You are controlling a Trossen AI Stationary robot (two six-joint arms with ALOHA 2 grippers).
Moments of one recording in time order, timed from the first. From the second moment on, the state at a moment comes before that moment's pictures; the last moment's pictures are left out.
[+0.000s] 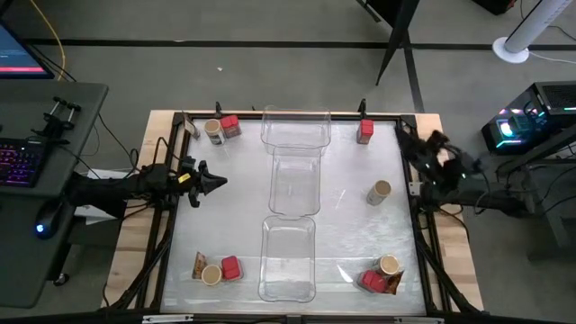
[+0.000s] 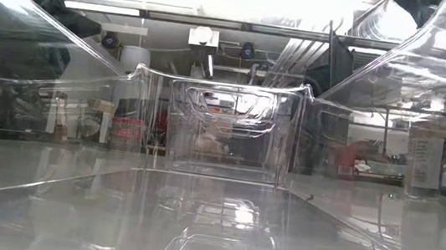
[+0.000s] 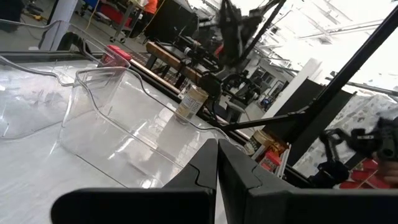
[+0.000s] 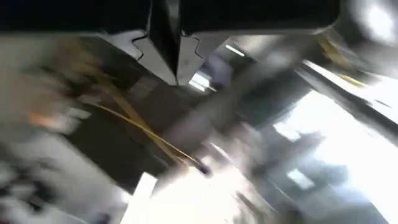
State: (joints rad) left arm 0.02 0.01 0.01 0.02 -0.09 -0.56; right arm -0.23 0.30 0.27 0.50 0.38 0.60
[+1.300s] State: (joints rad) left arm 0.02 0.01 0.01 0.02 -0.09 -0.56; right arm -0.90 1.67 1.22 -0.91 0.28 0.72
